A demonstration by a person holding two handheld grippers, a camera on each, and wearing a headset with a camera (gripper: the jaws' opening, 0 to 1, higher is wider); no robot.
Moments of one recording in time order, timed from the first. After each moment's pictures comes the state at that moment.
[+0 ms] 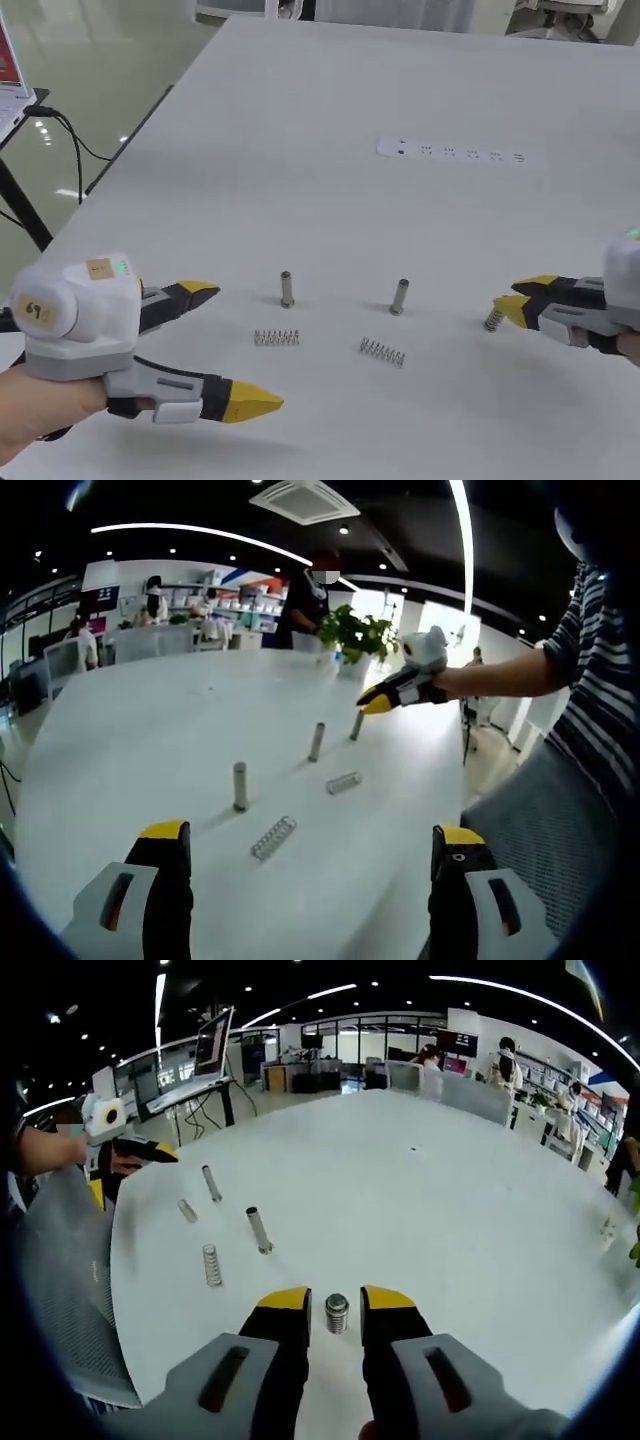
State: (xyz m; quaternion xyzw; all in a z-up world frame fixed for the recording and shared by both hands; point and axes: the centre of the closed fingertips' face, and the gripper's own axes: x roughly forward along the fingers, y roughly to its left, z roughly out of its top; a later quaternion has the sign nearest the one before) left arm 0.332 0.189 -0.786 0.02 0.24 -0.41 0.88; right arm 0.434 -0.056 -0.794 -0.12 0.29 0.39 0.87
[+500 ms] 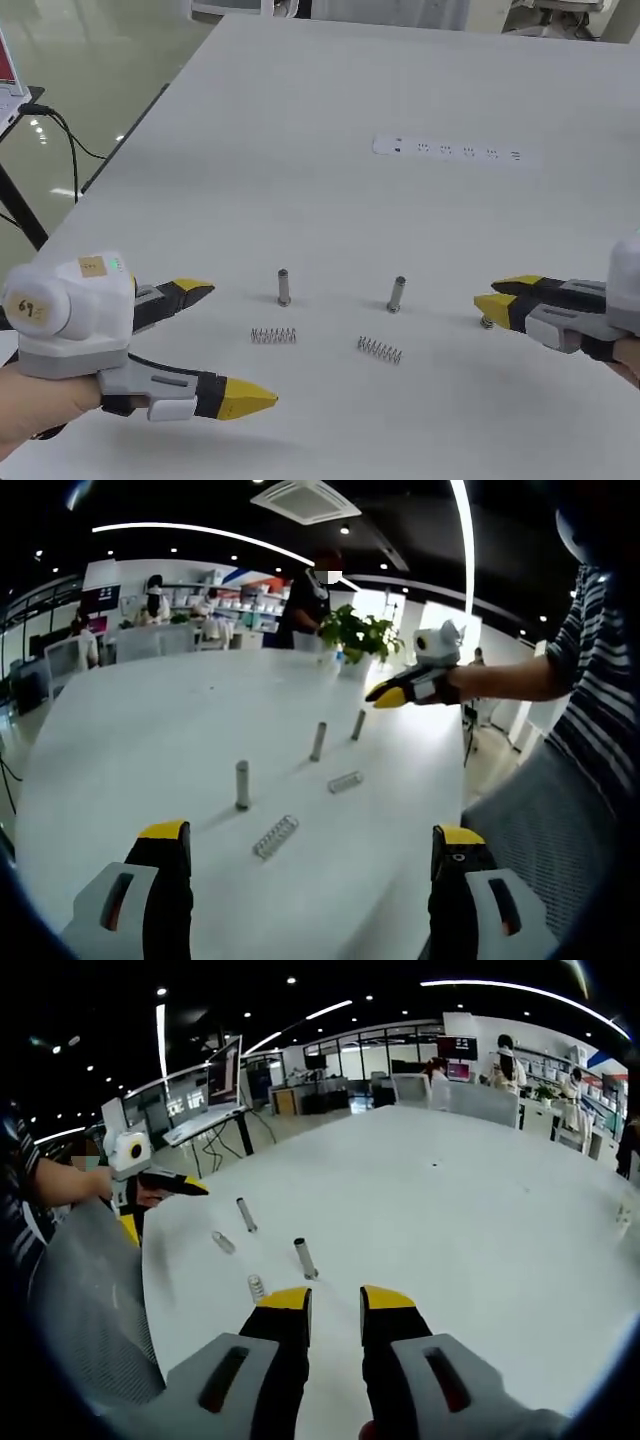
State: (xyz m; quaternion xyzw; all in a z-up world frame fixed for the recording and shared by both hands) left arm 0.332 0.191 -0.786 0.02 0.24 -0.41 0.88; right arm 0.408 -0.022 -0.770 -0.06 0.27 0.42 0.87
